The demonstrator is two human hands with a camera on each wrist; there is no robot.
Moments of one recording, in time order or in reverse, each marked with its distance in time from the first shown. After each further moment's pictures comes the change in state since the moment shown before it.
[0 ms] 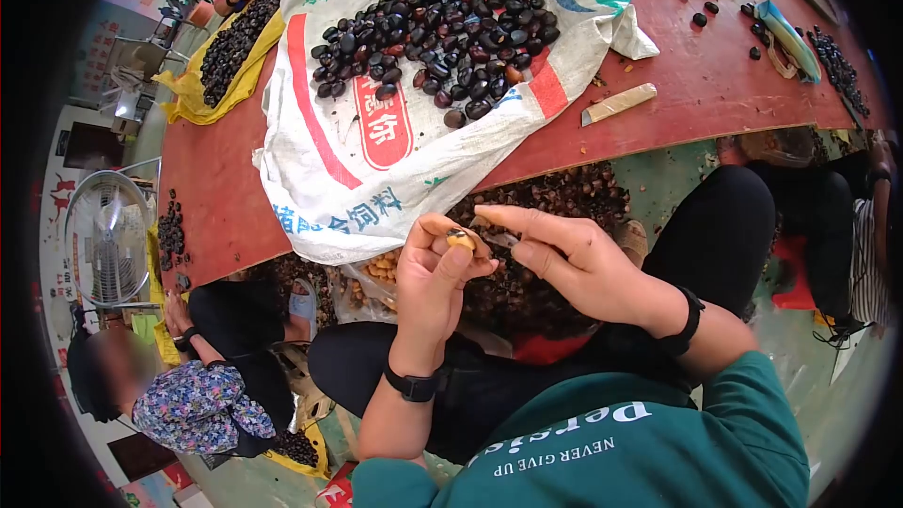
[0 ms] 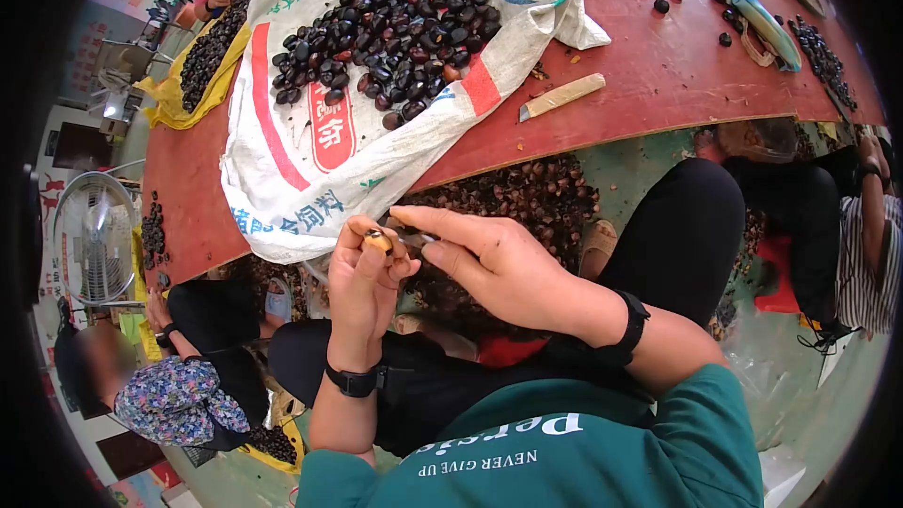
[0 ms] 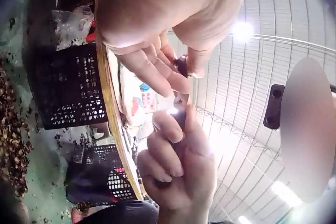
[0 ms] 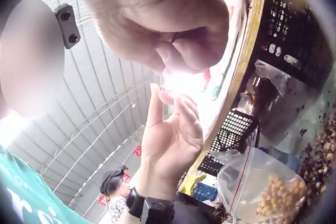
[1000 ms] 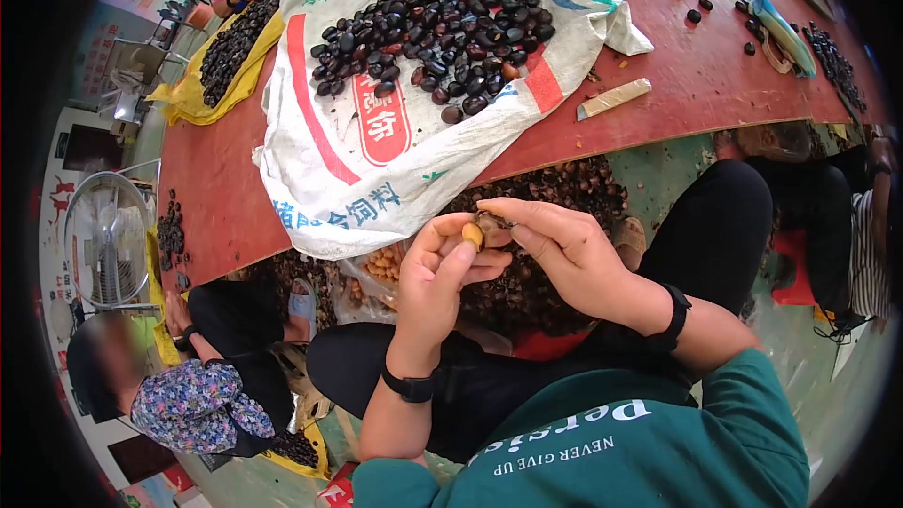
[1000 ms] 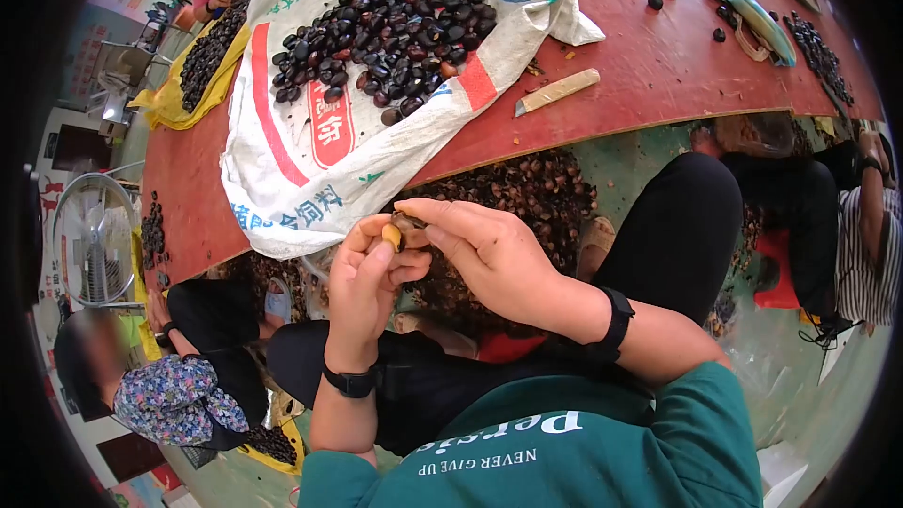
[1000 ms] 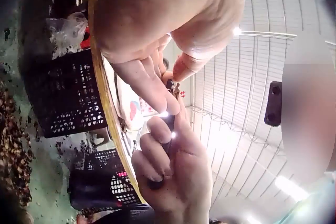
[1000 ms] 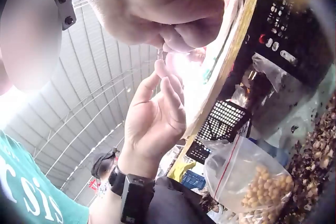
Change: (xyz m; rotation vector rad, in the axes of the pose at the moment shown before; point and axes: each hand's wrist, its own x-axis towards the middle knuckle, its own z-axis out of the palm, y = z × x) left_hand -0.009 0.009 0.011 0.284 -0.018 -0.084; right_hand -0.006 0.017 0.012 -0.088 0.166 -0.107
